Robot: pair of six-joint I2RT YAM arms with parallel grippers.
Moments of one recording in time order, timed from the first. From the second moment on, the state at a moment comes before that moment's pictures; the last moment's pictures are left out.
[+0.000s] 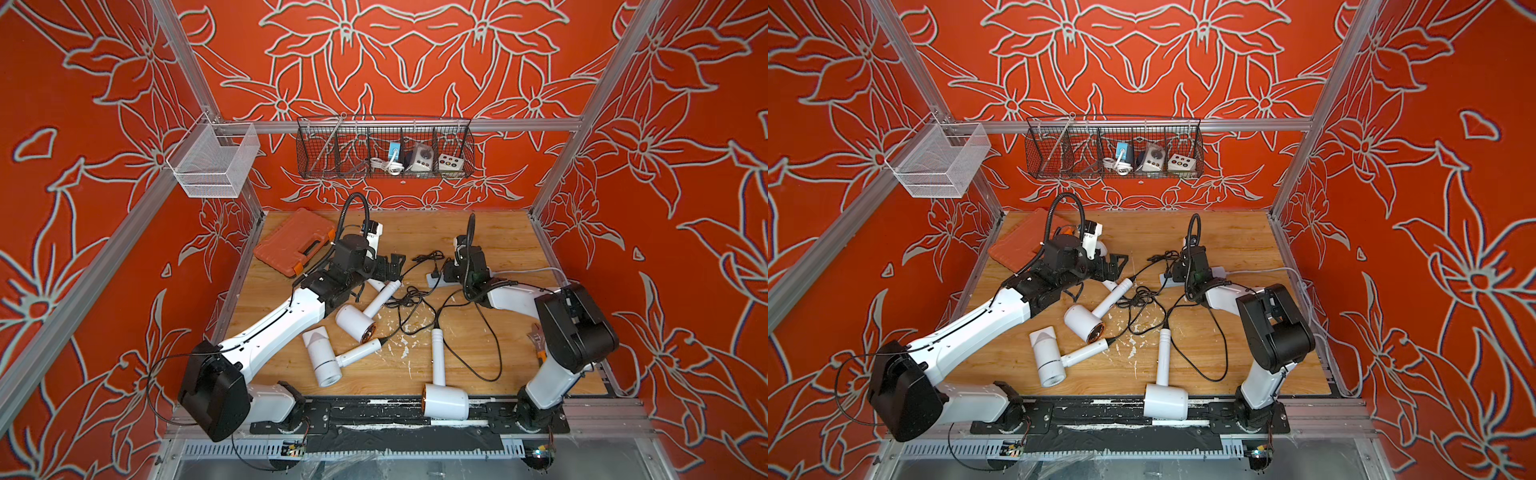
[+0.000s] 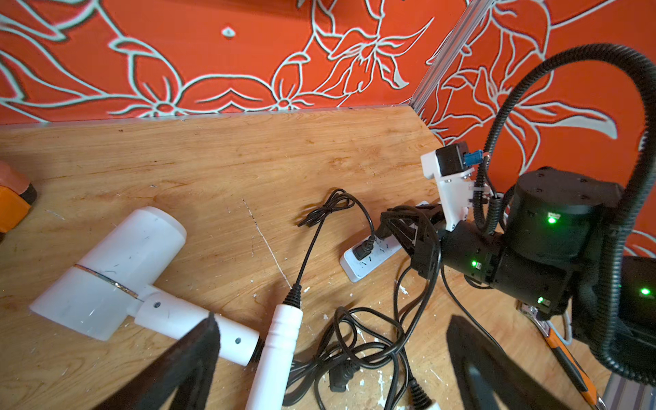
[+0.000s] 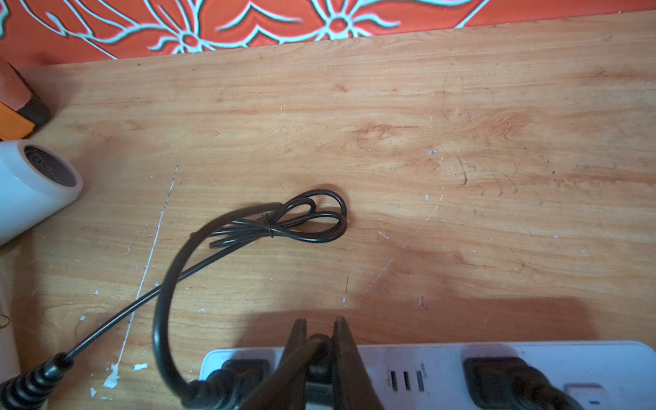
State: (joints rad) left arm -0.54 1.33 1.05 -0.16 0.05 -0.32; right arm 0.40 1.71 0.83 0.29 0.10 0.25
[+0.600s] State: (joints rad) left arm -0.53 1.31 1.05 -0.15 0.07 -0.33; right arm 0.48 1.71 0.73 0.46 0.23 0.29
